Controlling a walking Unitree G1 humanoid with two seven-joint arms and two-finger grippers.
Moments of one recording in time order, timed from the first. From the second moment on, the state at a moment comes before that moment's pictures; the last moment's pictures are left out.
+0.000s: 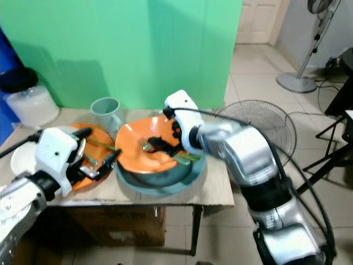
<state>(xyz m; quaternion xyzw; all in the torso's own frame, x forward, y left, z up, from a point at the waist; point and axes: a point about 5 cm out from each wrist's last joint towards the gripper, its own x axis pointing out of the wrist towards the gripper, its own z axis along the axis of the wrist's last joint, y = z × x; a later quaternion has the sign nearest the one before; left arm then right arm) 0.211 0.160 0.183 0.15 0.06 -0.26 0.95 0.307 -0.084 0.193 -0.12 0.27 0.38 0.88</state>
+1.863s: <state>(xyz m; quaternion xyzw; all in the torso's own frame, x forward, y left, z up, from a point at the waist) 0.193 0.156 0.164 0.16 0.15 -0.35 0.91 0.318 -0.058 0.153 -0.25 0.35 0.39 0.81</state>
